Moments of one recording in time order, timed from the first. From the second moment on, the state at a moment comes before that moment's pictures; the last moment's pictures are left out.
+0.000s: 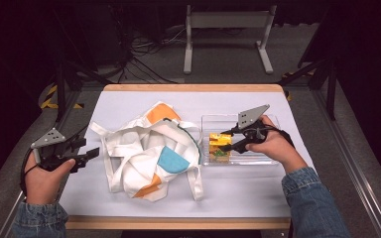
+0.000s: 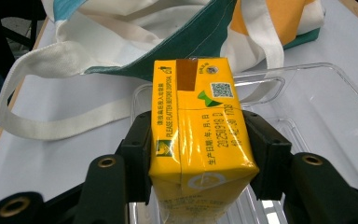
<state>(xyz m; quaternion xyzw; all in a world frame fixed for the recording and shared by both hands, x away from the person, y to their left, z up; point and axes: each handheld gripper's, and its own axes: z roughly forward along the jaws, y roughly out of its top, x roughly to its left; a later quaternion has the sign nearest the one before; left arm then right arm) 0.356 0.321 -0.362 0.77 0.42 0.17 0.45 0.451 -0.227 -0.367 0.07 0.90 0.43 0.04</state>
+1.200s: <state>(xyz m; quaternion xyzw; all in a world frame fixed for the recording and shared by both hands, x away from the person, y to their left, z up) 0.347 0.329 -0.375 0.78 0.41 0.15 0.45 0.370 -0.295 -0.300 0.25 0.82 0.47 0.21</state>
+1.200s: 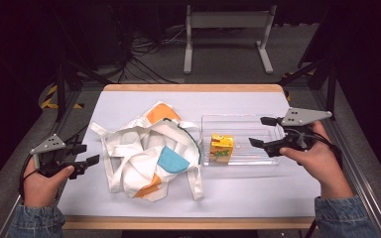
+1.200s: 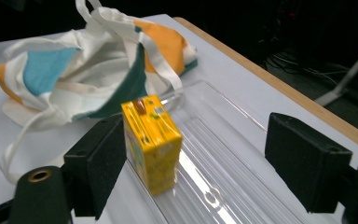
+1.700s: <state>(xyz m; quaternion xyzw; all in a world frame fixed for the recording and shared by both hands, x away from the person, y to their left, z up) 0.334 0.329 -0.389 0.77 0.40 0.18 0.47 0.334 -0.360 -0.344 0.35 0.76 0.50 0.24</state>
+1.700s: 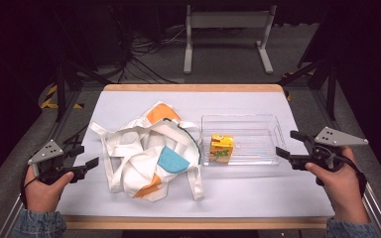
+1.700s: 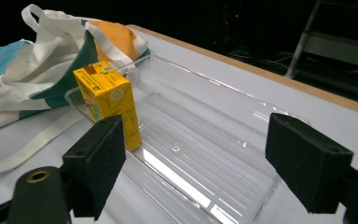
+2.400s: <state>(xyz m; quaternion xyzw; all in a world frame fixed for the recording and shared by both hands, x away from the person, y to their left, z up) 0.319 0.336 -0.450 0.74 0.41 0.19 0.49 0.324 -0.370 -0.421 0.44 0.75 0.44 0.23</state>
